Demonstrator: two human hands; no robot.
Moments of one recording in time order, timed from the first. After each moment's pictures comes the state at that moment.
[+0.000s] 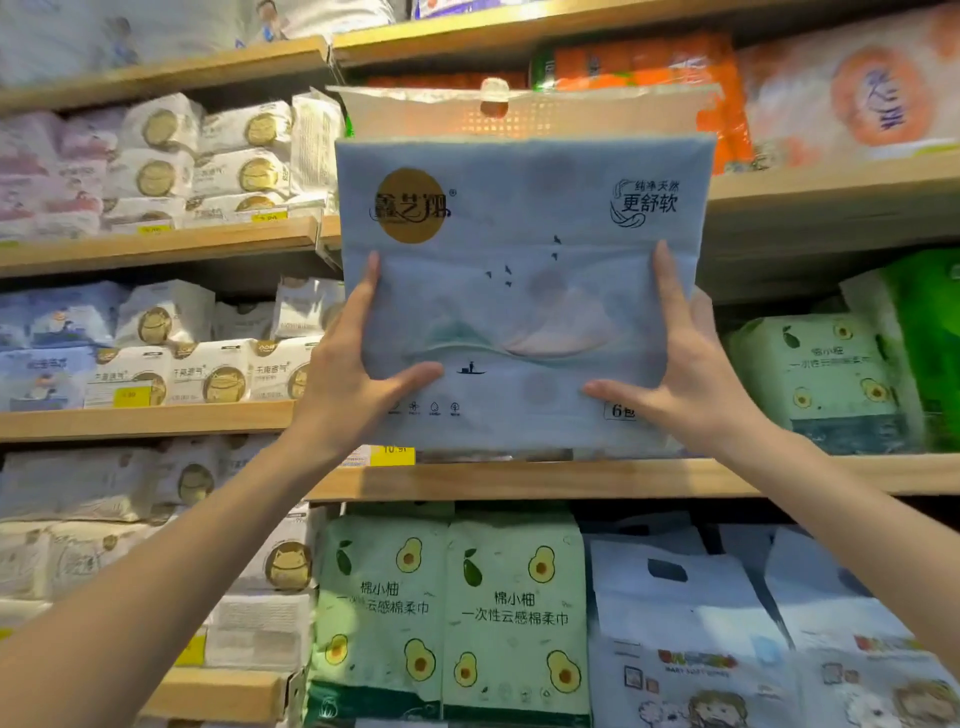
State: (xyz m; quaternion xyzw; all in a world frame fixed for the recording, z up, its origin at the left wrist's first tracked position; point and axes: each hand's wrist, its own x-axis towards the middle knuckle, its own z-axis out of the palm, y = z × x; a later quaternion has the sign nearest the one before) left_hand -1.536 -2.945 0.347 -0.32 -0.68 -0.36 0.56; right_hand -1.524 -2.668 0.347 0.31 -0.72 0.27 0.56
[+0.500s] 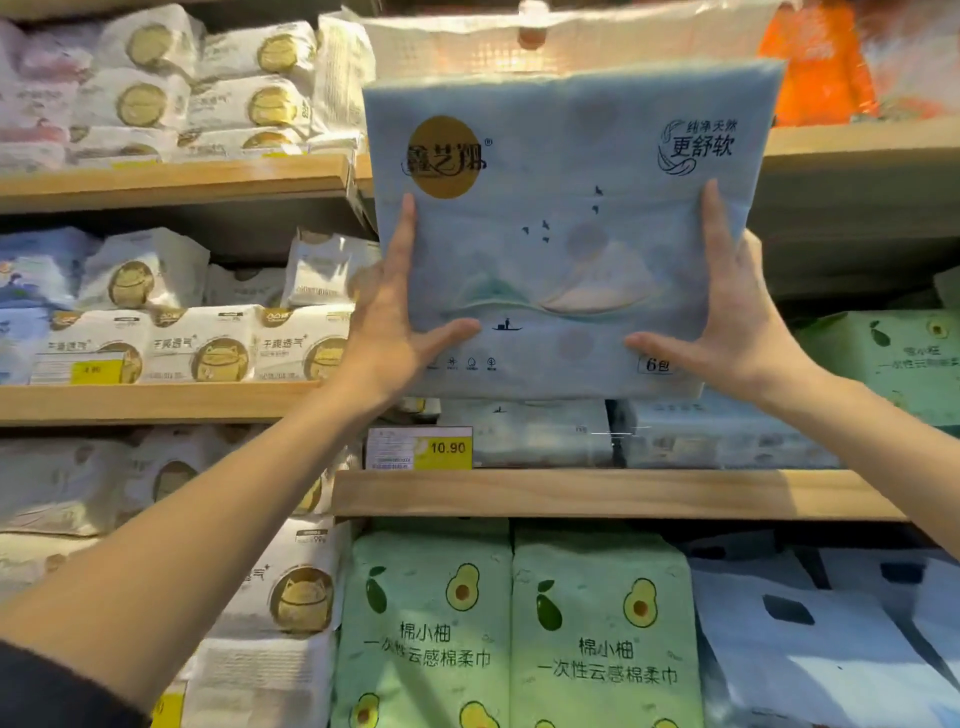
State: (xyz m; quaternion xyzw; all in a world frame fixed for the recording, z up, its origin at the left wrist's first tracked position) left_hand -1.643 -2.988 0.385 -0.36 -0.65 -0.35 0.57; right_hand -1.603 -2.711 0.386 0.28 -0.71 0.18 0.62
